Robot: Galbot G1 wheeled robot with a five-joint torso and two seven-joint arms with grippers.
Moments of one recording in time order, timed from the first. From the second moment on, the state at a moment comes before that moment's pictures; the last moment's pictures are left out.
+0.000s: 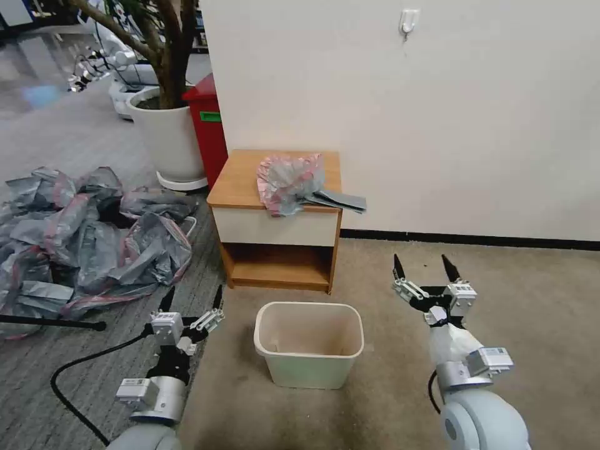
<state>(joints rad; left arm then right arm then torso) 1.72 -1.42 -0.59 -2.14 -0.25 -0.12 0.01 -1.55 1.38 0.46 2.15 0.42 0.02 0.12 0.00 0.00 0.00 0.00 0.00</state>
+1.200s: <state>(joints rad) 1.75 -1.44 -0.63 -2.10 -0.28 -0.24 0.12 -0.99 1.47 0.35 1.86 1.45 -0.15 0.48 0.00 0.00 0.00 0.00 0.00</state>
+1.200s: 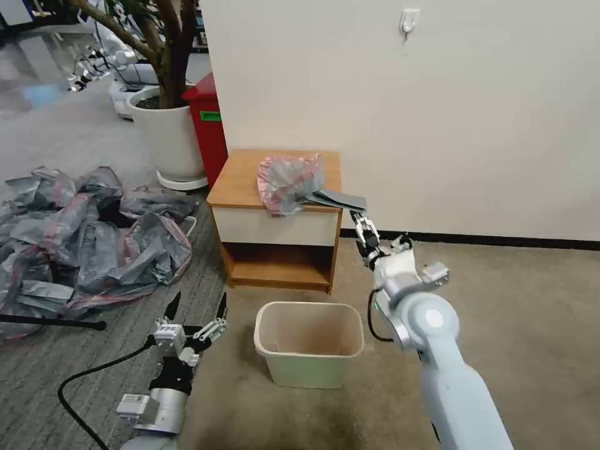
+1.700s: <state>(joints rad) 1.77 -1.45 -0.67 -2.11 -0.28 -0.25 0.13 -0.84 1.51 0.35 1.69 1.42 -0.13 0.46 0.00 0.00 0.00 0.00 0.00</state>
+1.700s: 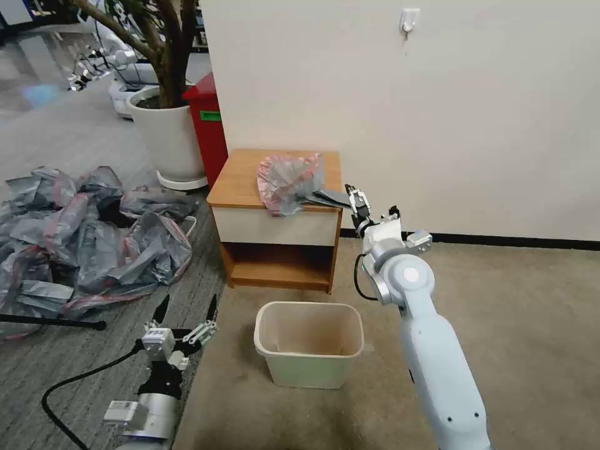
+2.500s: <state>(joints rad) 1.78 -1.45 -0.68 -2.09 -0.27 -0.27 0.13 -0.76 1.54 0.37 1.55 1.39 -0.11 0.44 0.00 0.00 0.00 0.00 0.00</state>
